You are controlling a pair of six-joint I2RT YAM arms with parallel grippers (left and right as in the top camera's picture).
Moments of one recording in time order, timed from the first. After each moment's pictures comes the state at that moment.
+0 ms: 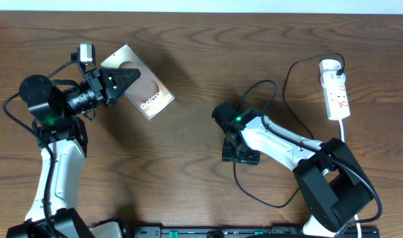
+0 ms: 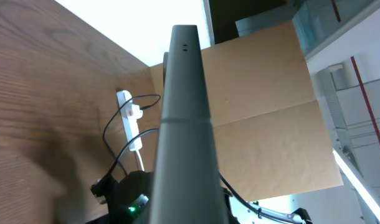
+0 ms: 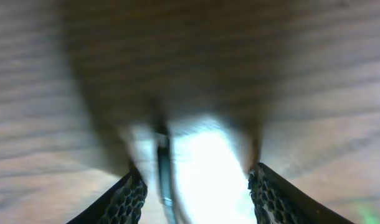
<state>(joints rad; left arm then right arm) 0.30 1.37 0.79 0.65 1.38 -1.32 0.66 1.84 1.08 -0.87 -0.02 0.84</state>
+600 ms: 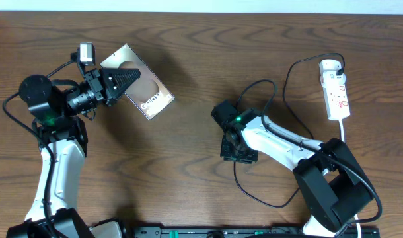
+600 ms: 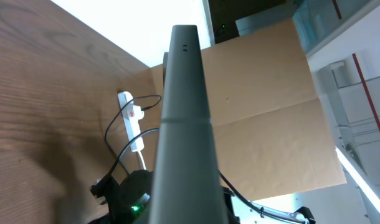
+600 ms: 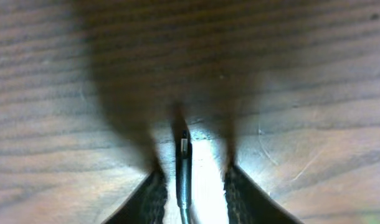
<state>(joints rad) 0.30 1.37 0.79 0.65 1.38 -1.30 0.66 1.84 1.07 -0.84 -0.04 0.83</state>
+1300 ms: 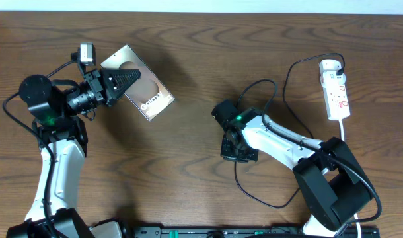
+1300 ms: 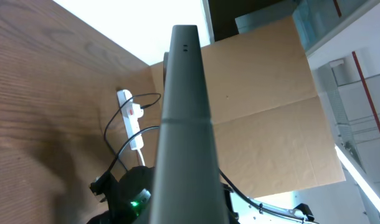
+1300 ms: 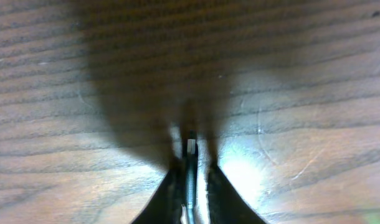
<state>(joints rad) 0.30 1.37 0.79 0.65 1.39 -1.30 0.66 1.85 1.08 -0.84 -0.06 0.83</state>
